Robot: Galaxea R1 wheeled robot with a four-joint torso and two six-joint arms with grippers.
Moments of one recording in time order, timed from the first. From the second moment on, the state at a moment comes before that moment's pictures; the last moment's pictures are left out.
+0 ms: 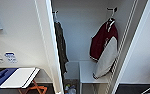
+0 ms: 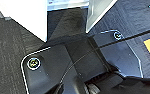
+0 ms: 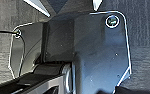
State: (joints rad) left arm 1.38 2.92 -2.54 0.47 -0.11 -0.13; right arm -1.43 3.01 -2.69 -0.02 -0.02 0.07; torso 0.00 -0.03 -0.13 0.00
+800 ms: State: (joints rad) left arm 1.34 3.05 -2.75 0.68 -0.16 -0.05; right arm -1.42 3.01 -2.71 -0.02 -0.02 0.07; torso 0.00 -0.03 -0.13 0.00
